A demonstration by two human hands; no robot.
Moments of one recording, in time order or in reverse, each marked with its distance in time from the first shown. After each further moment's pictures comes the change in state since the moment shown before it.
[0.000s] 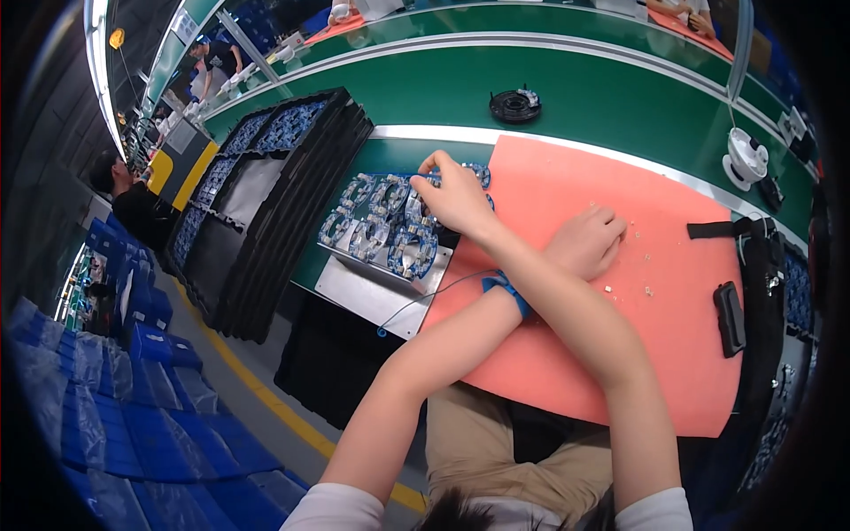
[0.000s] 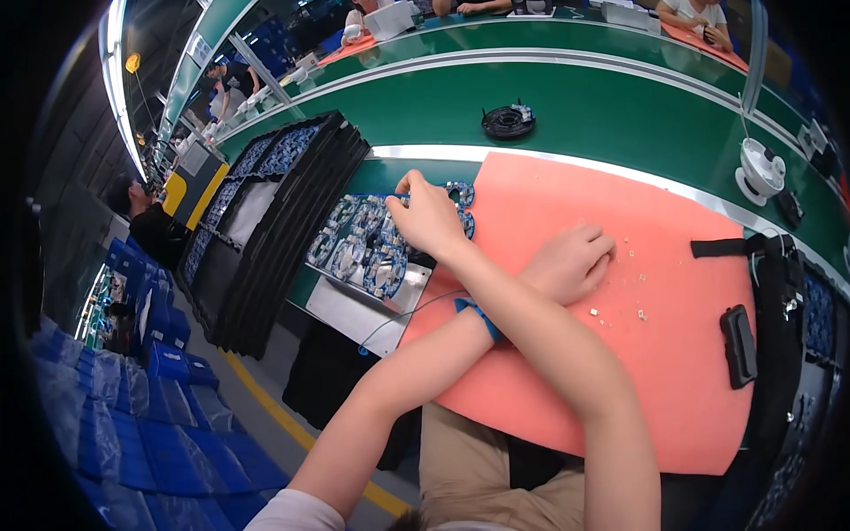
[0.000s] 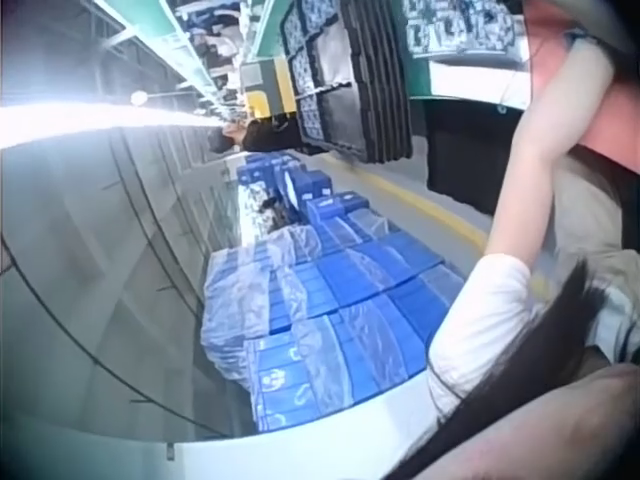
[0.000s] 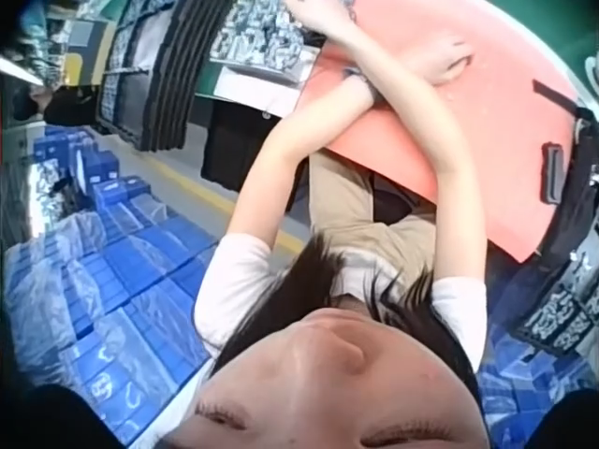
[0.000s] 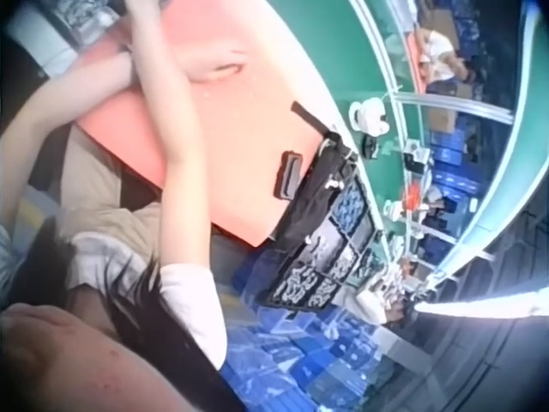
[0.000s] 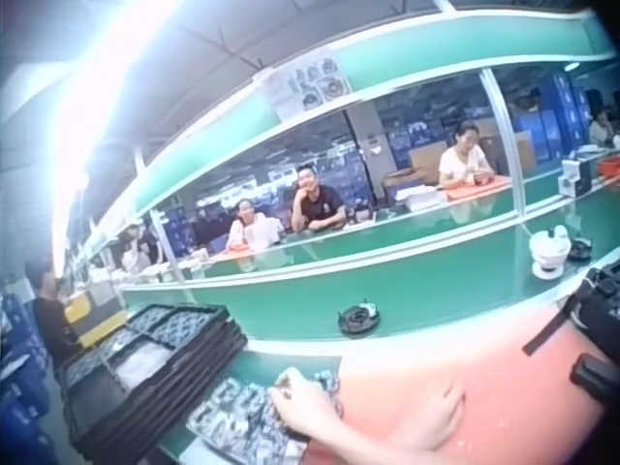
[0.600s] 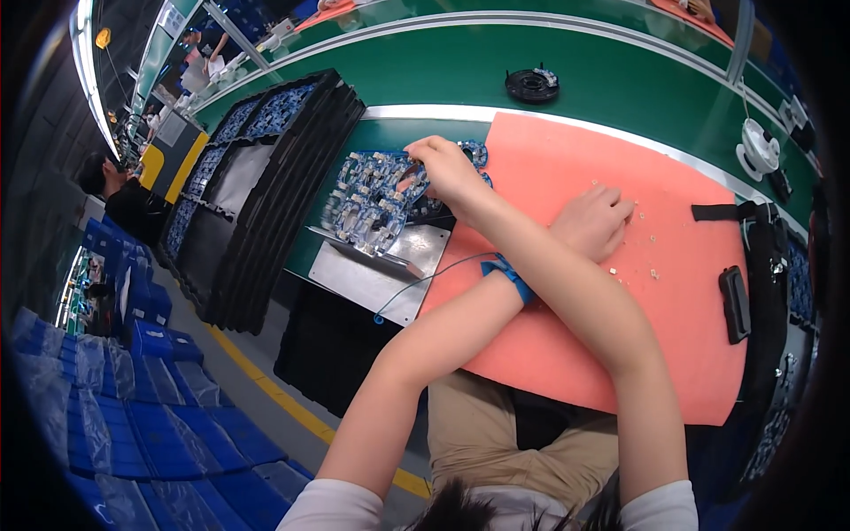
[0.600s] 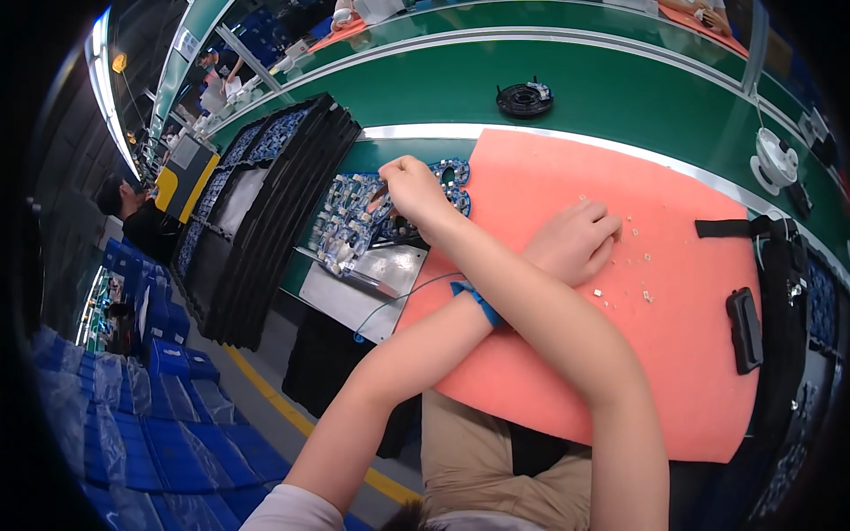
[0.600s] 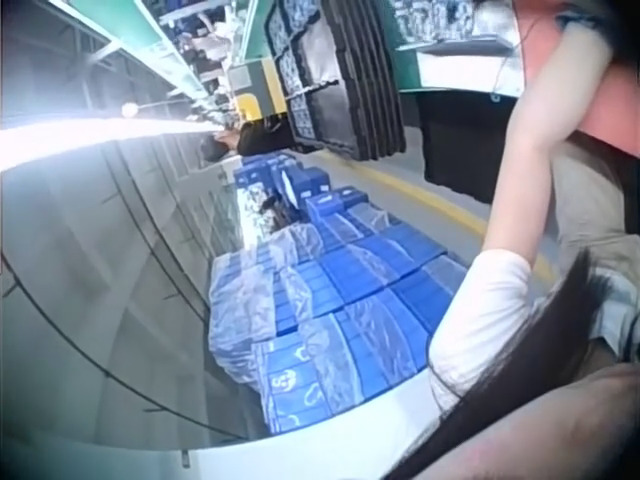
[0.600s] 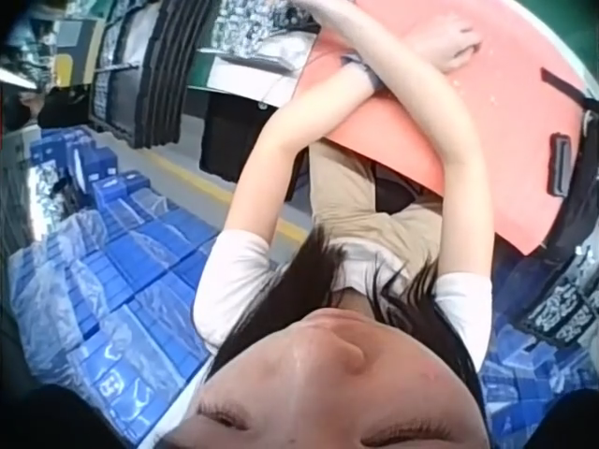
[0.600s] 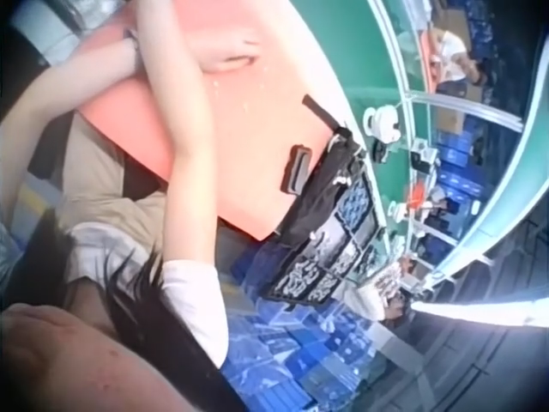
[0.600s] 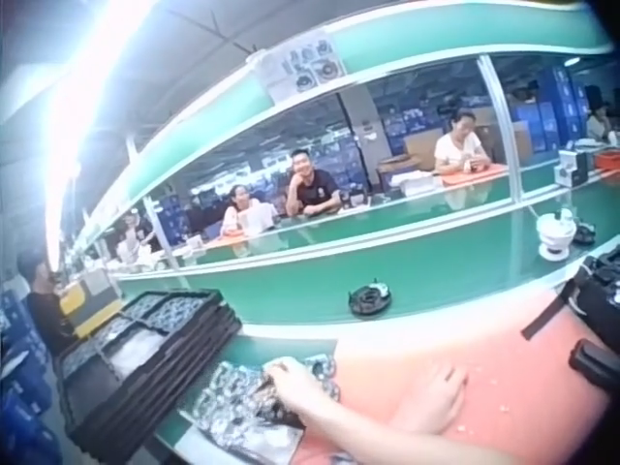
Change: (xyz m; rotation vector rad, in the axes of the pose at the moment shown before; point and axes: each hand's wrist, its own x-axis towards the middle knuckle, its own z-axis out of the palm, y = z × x) left_hand 0.000 0.002 0.007 0.051 0.020 0.045; right_hand -0.001 -0.016 -0.008 0.687 -0.204 0.471
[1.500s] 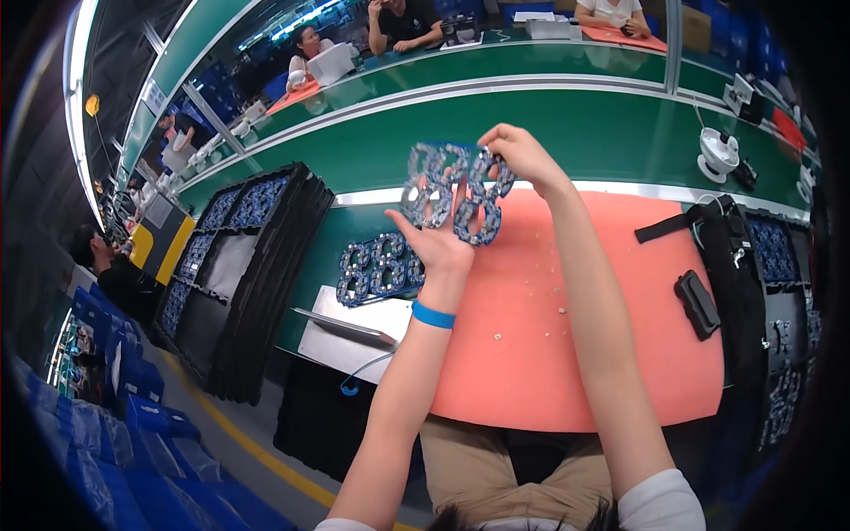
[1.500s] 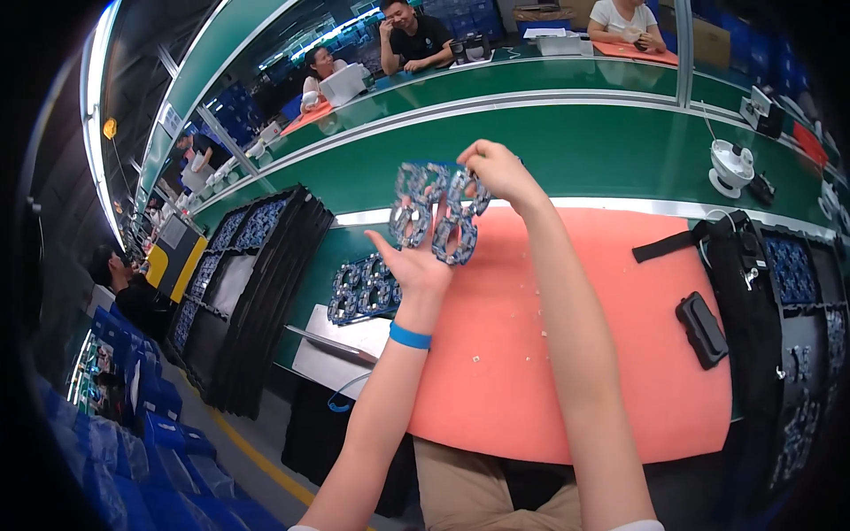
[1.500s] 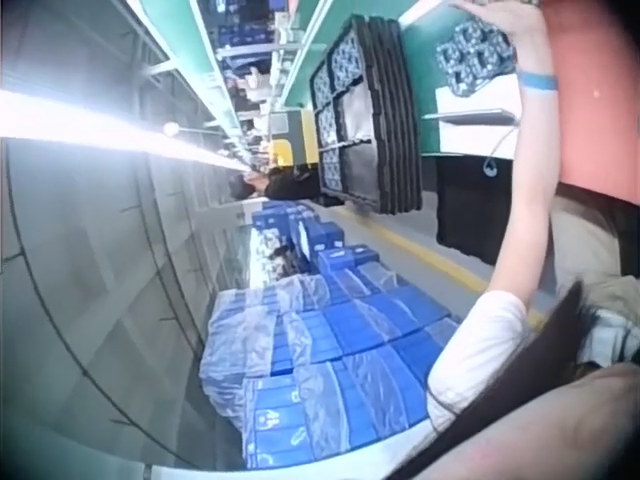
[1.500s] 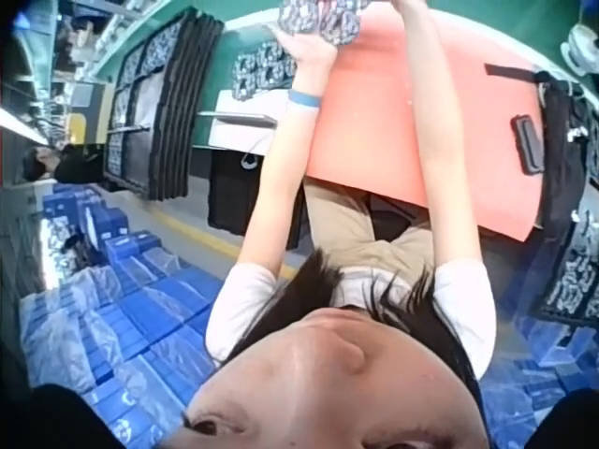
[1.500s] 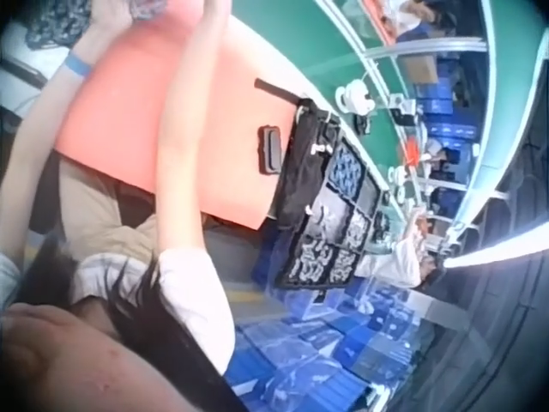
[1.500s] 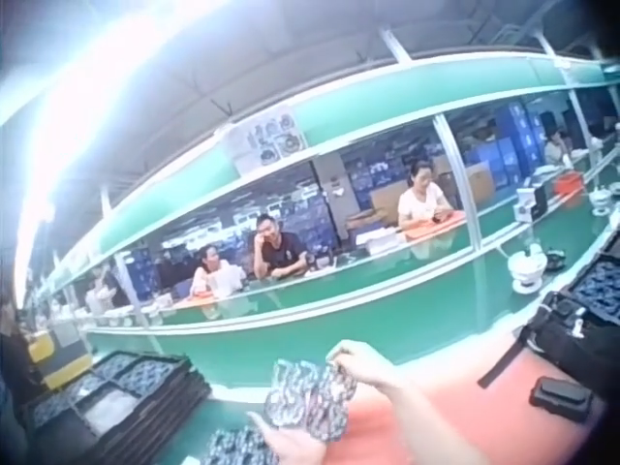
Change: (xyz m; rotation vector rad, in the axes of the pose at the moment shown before) left_hand 0.010 -0.030 -0.086 -1.726 0.925 -0.547; right_hand -0.011 -0.096 -0.168 -0.420 0.263 -0.319
